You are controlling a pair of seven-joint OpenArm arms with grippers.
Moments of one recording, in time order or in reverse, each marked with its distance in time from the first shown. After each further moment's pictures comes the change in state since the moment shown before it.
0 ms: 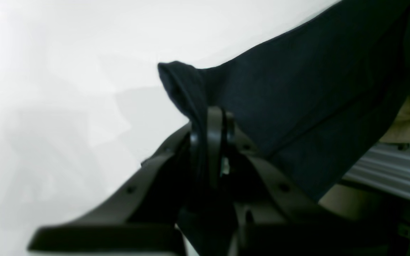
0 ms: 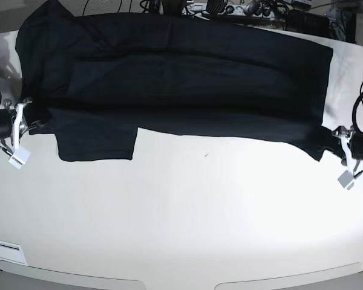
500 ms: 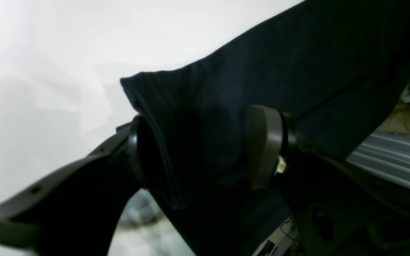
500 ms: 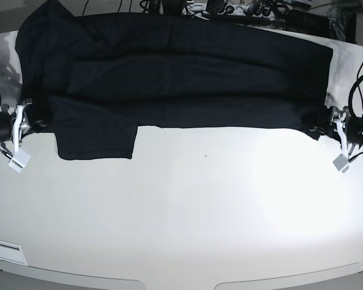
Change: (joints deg) left arm 4.8 0.0 0.0 0.0 0.0 0.9 -0.3; right arm 1.8 0.0 0.0 0.8 0.5 0.0 -0.2
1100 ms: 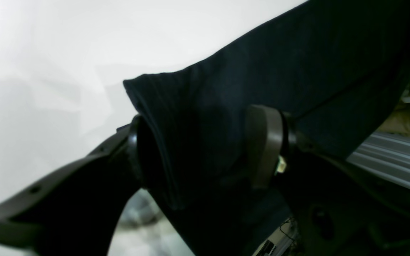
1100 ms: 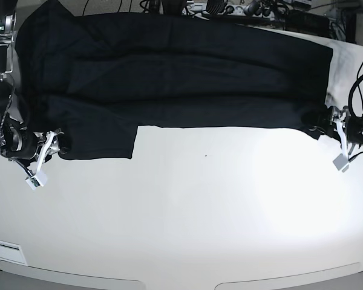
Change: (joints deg) left arm 0.0 0.0 0.0 0.0 0.0 0.0 0.0; right arm 4.3 -15.4 0.3 -5.9 -37.3 -10.8 20.9
